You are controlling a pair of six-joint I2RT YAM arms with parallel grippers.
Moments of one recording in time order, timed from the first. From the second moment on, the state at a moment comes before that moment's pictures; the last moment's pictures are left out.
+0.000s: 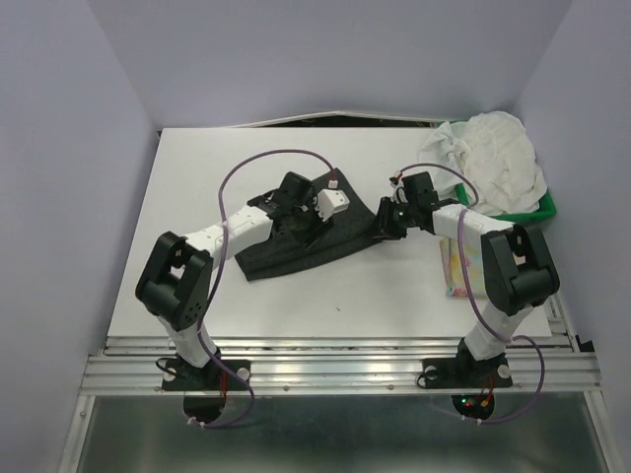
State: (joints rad) left arm -0.59 1.64 1.17 -0.37 0.26 0.41; right arm 0.31 1.70 1.05 -0.23 -0.46 0.47
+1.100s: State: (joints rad) left arm -0.66 1.80 1.17 -0.34 0.16 0.37; right arm 0.29 1.85 1.03 -0.15 -0.51 0.54
